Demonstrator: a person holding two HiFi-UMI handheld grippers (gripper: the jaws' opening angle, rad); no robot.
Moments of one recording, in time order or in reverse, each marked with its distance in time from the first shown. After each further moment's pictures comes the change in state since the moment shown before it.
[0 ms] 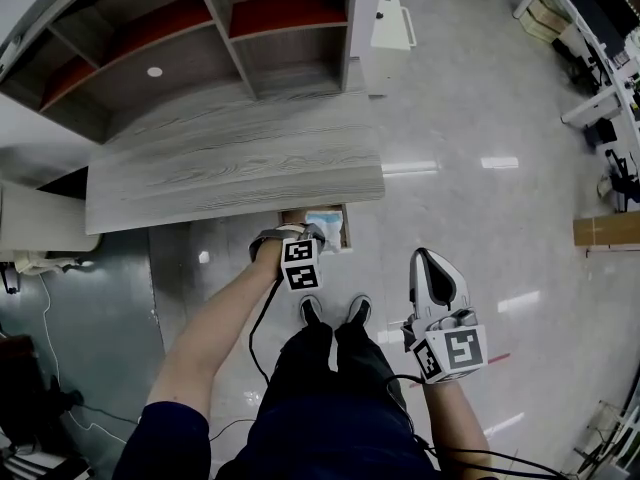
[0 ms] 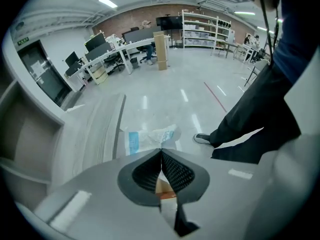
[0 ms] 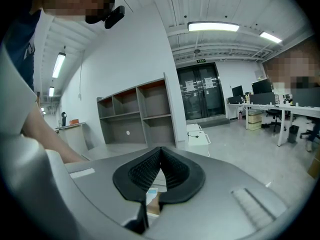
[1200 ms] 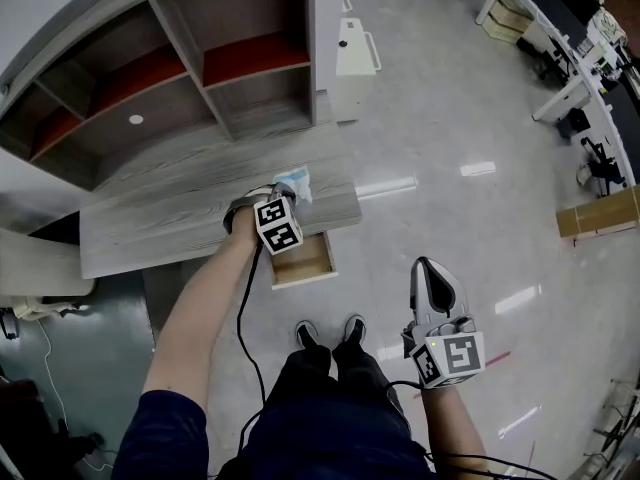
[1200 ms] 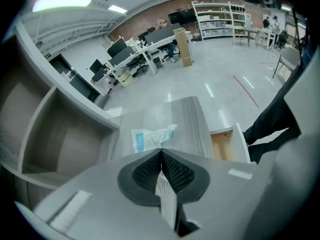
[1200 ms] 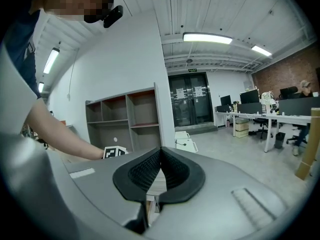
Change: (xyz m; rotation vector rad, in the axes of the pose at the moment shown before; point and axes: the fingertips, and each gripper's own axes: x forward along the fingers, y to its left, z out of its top) left arm -0.043 0.186 -0.003 -0.030 0.042 0.304; right arm -0.018 -0.028 0.034 -0.007 -0.069 -0.137
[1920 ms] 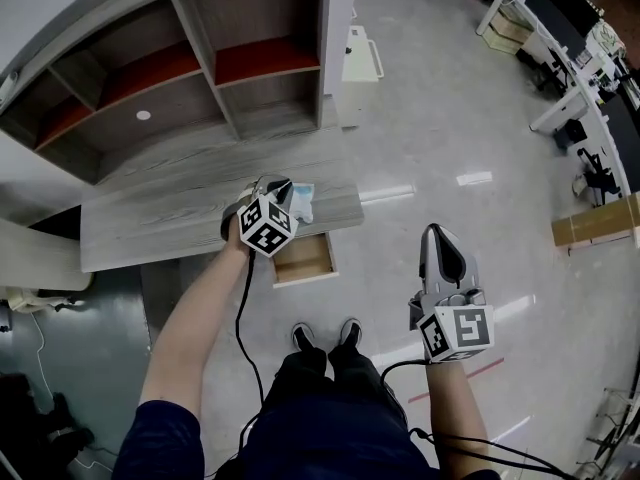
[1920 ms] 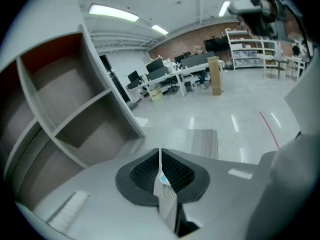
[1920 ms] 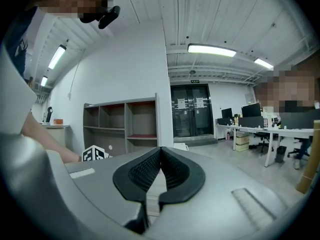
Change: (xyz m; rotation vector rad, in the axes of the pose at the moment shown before) left arm -0.069 0.046 0.010 -0.354 -0.227 0.191; right arm 0.025 -0.005 0.056 -0.075 -0.110 -0.015
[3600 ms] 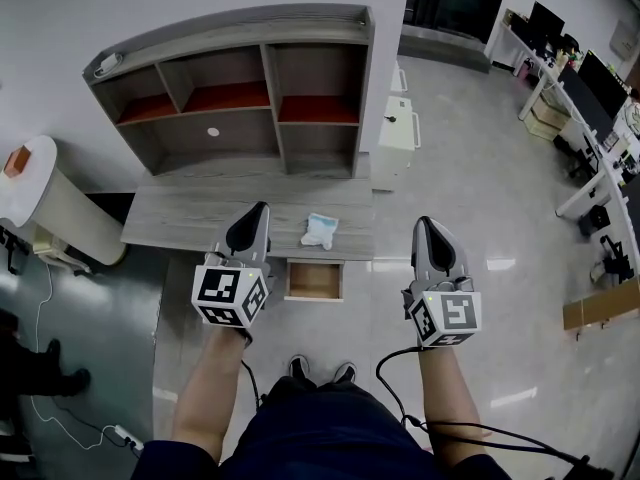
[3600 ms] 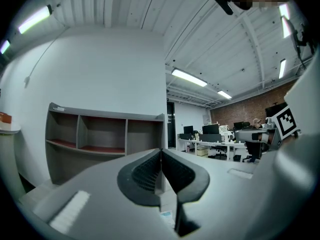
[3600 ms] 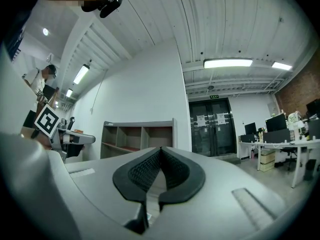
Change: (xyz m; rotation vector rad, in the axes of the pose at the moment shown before) left arm -0.323 0.039 0.110 -0.664 -0.588 0.526; right arm -0.002 0.018 0.094 -0.050 -0.217 0.229
